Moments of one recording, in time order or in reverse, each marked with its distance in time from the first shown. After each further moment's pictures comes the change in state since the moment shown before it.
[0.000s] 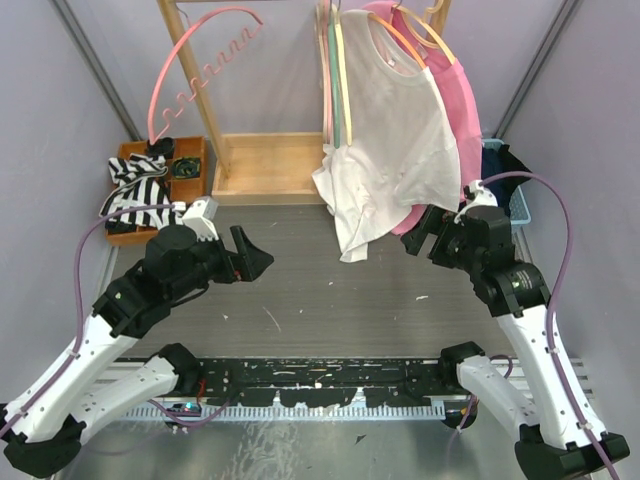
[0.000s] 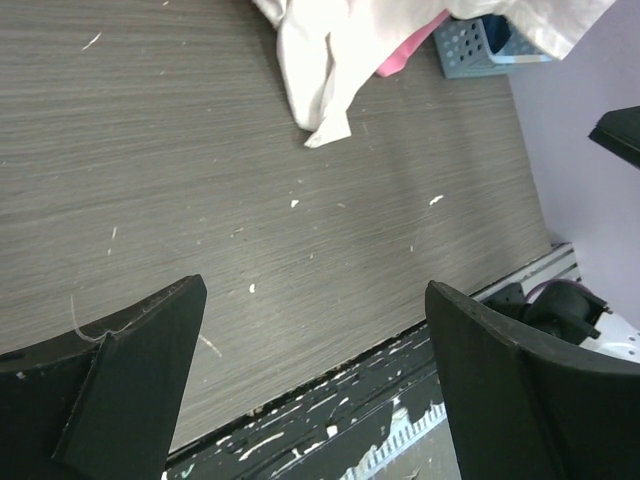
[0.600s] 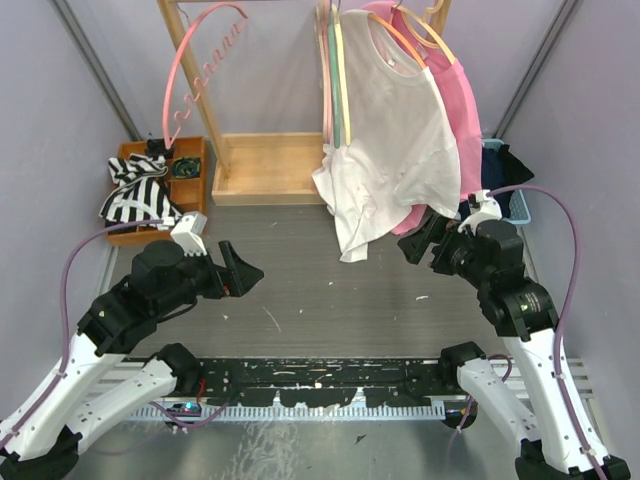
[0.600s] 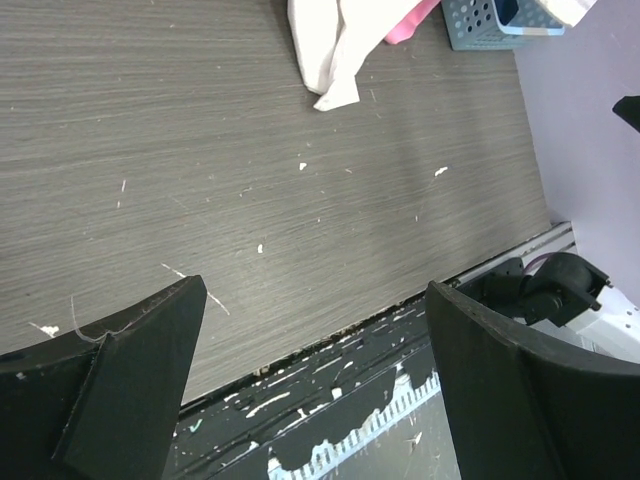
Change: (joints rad) left arm 0.000 -0.122 -0.037 -0.118 0.011 -0.023; right arm 0.000 -0.130 -0.070 0.058 -0.095 0.008
